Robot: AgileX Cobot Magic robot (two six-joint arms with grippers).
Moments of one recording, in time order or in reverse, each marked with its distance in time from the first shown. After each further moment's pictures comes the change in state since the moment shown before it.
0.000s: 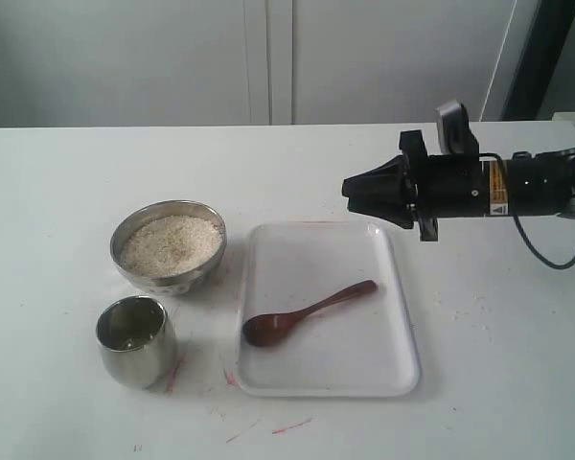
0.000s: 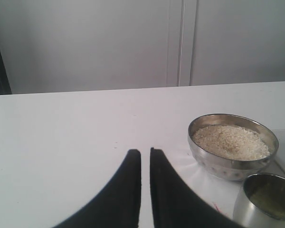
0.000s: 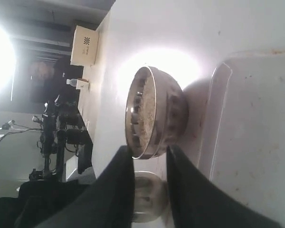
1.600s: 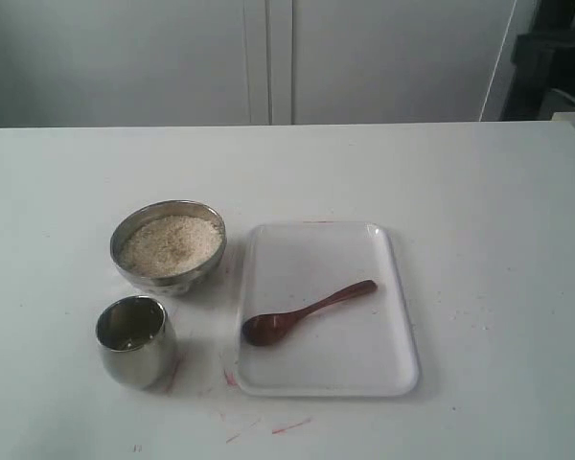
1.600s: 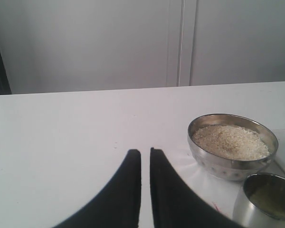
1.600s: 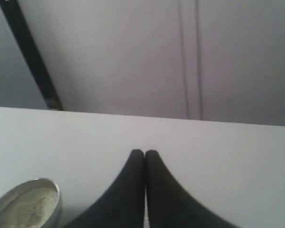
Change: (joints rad) left arm 0.000 0.000 0.000 0.000 0.000 0.000; right arm 0.000 -1.065 0.409 -0.031 0.767 -0.348
